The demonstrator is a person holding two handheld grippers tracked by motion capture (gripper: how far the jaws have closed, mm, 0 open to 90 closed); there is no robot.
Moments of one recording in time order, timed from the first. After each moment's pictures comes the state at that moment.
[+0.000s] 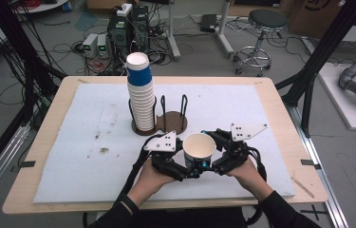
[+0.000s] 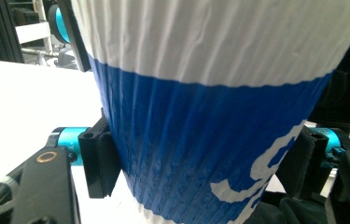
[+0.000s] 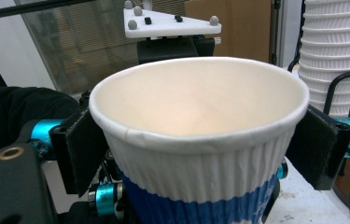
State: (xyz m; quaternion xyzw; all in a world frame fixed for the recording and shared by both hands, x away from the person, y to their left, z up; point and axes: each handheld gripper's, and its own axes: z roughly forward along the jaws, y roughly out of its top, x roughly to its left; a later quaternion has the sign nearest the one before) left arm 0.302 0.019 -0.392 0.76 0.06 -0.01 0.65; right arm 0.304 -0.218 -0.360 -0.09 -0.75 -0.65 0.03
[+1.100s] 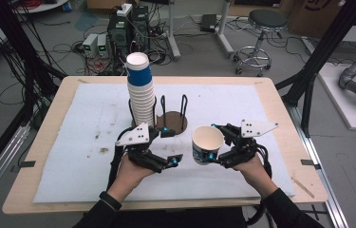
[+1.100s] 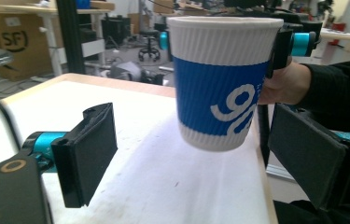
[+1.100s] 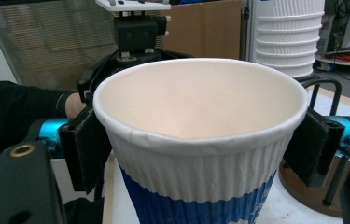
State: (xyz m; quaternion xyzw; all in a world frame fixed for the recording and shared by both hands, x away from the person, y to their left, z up) left arm 0.304 0.084 -0.373 0.74 0.12 0.07 0.66; right arm 0.311 -0.240 -0.356 -0.12 -0.75 -0.65 -0.02
